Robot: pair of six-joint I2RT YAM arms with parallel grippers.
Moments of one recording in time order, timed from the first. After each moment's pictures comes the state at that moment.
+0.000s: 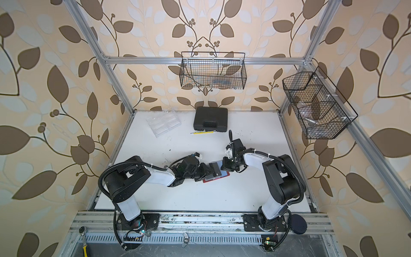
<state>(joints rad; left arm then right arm) -0.84 1.77 0.66 0.53 0.29 -1.20 0.34 1.66 0.82 -0.39 -0.44 0.44</state>
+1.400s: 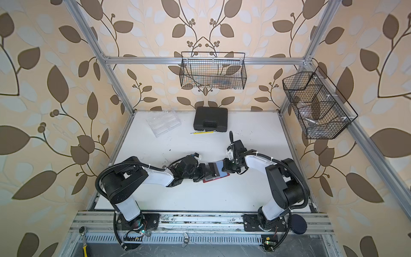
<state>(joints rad) -0.82 1.74 0.64 0.51 0.32 -1.18 0.35 1.58 0.80 -0.43 -0.41 0.46</state>
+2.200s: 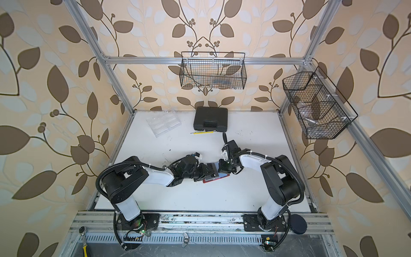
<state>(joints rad) -0.82 1.75 0.65 0.53 0.35 -1.18 0.43 1.66 0.84 -0.42 -0.39 0.47</state>
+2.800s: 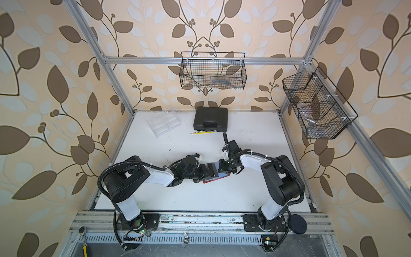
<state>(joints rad) -0.80 1.75 0.63 0.53 0.36 -1.18 0.41 1.65 0.83 -0.41 -0.41 0.48</state>
